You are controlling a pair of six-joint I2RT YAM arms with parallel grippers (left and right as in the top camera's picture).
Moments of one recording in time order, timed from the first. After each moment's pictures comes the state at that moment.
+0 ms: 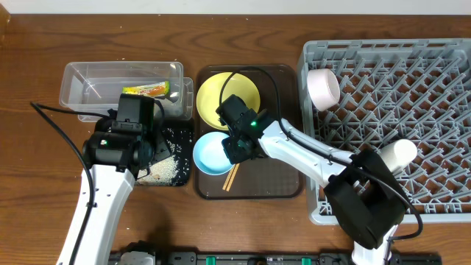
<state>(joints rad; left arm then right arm) -0.11 1.21 1.04 -1.10 -0.15 -0.54 0.78 1.97 1.36 -0.70 -0.11 0.35</state>
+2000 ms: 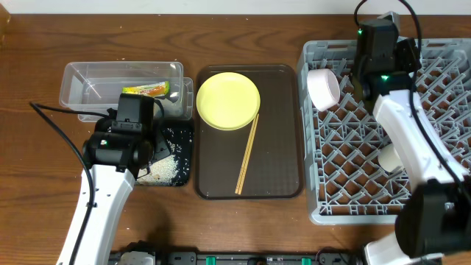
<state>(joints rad) -0.11 1.21 1.04 -1.08 -0.16 -0.55 0.12 1.74 1.36 -0.29 0.98 -0.52</state>
